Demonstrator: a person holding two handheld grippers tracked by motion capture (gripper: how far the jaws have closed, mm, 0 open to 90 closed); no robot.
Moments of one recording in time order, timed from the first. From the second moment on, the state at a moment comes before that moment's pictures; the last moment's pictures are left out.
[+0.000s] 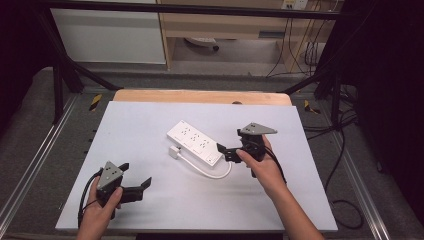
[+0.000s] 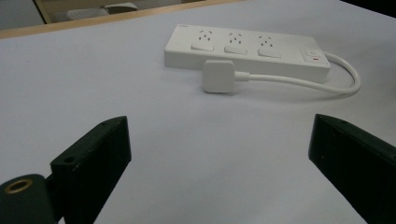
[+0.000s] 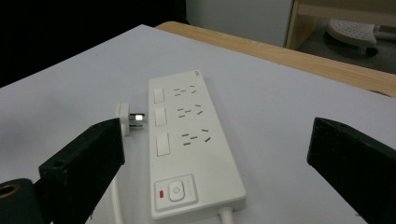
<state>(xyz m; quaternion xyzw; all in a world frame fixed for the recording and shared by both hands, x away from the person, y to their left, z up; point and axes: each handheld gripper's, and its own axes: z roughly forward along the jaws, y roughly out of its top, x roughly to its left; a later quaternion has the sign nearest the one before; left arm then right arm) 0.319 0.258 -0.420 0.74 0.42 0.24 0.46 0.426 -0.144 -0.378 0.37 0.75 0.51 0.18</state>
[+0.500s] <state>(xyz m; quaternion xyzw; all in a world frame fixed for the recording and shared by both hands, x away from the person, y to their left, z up) 0.319 0.257 -0.422 0.74 0.42 0.24 0.46 0.396 -0.197 -0.368 0.38 0.74 0.51 0.22</state>
